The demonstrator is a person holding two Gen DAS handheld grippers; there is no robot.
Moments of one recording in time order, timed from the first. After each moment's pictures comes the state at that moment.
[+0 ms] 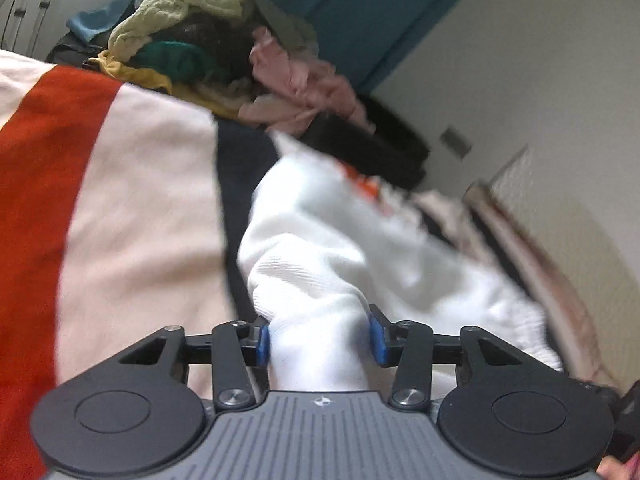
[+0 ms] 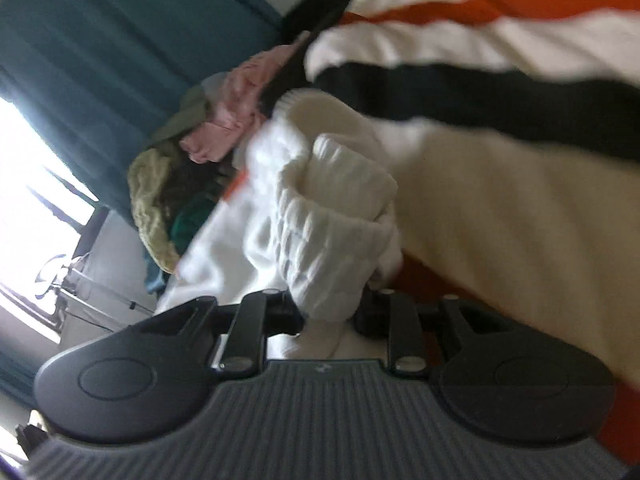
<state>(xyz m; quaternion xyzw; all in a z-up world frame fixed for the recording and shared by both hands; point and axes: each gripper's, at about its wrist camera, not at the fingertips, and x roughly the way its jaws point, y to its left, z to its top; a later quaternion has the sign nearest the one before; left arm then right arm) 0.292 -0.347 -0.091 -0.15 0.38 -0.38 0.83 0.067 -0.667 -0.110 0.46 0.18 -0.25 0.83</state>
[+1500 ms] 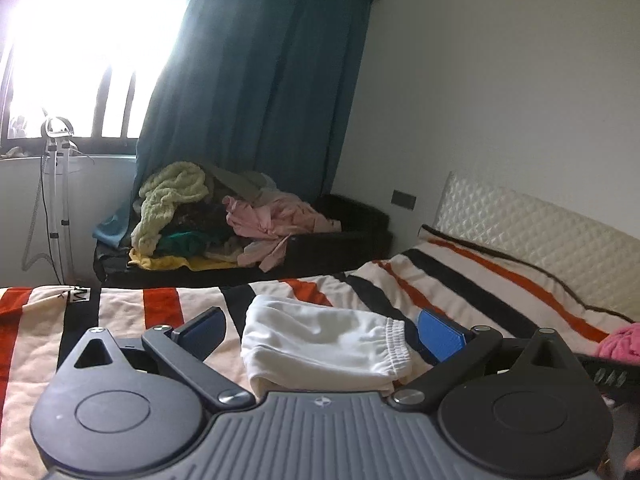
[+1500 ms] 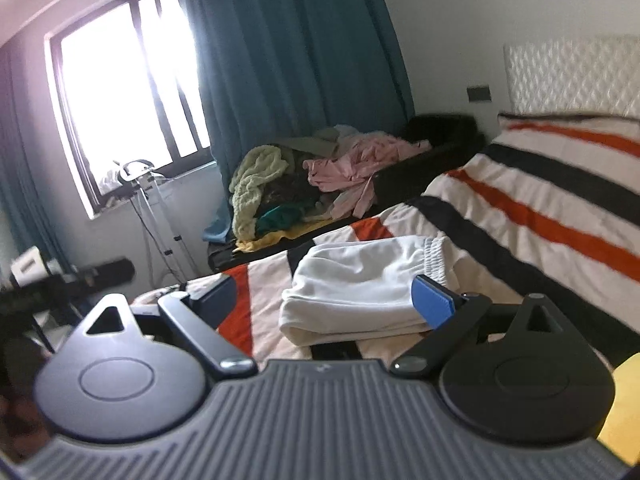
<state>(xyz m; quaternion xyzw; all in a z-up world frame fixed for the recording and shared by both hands) -0.089 -0.168 0.220 -0.02 0.17 -0.37 0.91 -0.165 -0.417 0.138 0.17 0.14 -0.19 0.96</state>
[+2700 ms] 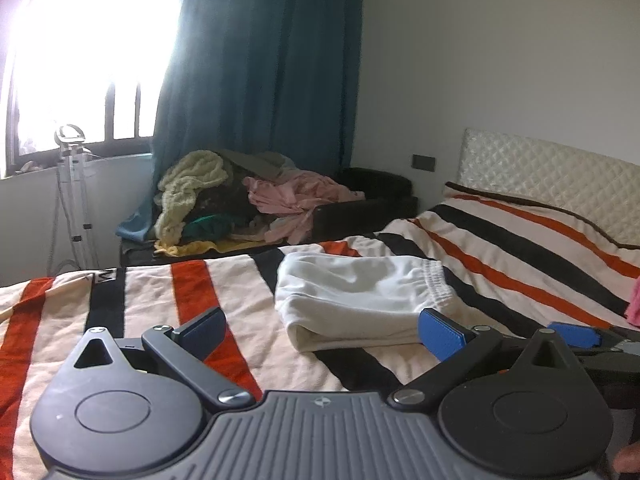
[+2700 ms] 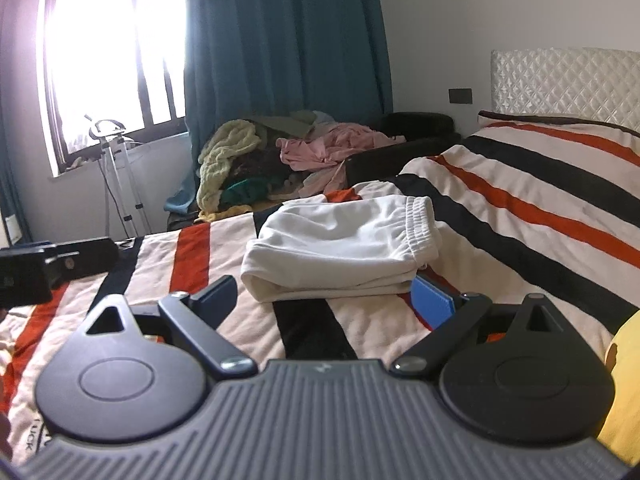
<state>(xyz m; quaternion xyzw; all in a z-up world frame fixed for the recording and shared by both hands) -0.092 -0.167 0.129 0.05 0.17 -0.33 0.93 -0.142 -0.371 0.048 0.12 0.16 -0.23 0.95</state>
